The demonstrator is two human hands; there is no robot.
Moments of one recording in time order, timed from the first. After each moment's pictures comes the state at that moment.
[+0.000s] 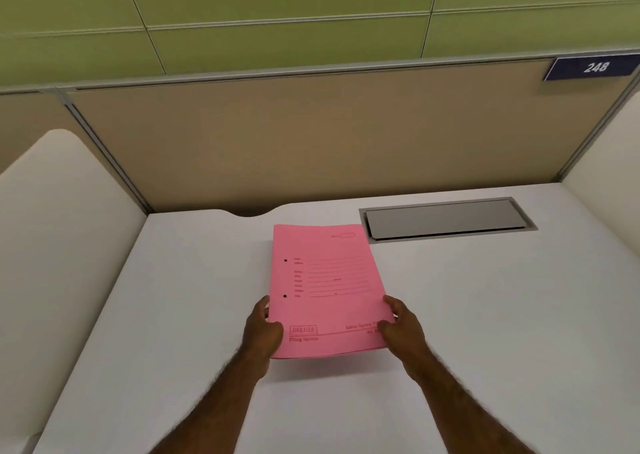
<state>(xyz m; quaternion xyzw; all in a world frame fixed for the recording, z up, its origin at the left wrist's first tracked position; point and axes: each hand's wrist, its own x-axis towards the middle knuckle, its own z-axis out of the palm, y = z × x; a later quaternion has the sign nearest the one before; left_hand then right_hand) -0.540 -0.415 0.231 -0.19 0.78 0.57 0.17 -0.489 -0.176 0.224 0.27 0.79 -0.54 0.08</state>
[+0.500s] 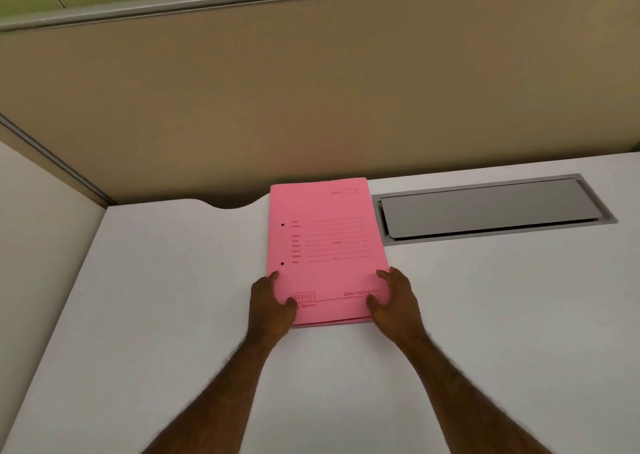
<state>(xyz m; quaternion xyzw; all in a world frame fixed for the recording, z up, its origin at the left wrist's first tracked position) -0.682 -0.377 0.146 -0.13 0.90 0.39 0.13 -0.632 -0.160 0.148 0.20 0.88 -0.42 0.08</state>
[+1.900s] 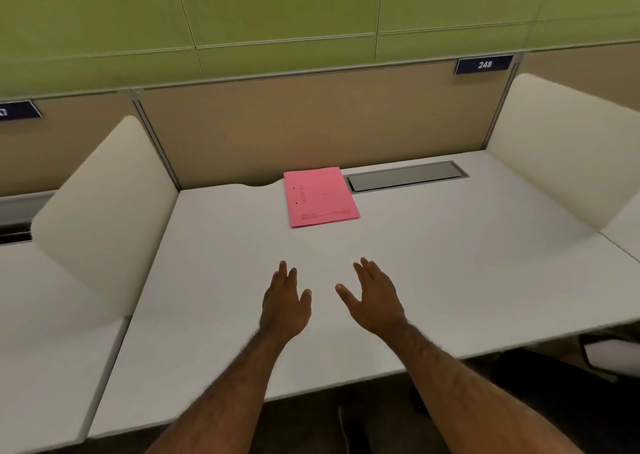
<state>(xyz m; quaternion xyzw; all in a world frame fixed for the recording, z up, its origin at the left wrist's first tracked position) -0.287 -0.487 0.264 0.09 0.96 0.26 0.08 -0.238 -0.305 0.260 0.10 0.96 -0.26 -0.01</state>
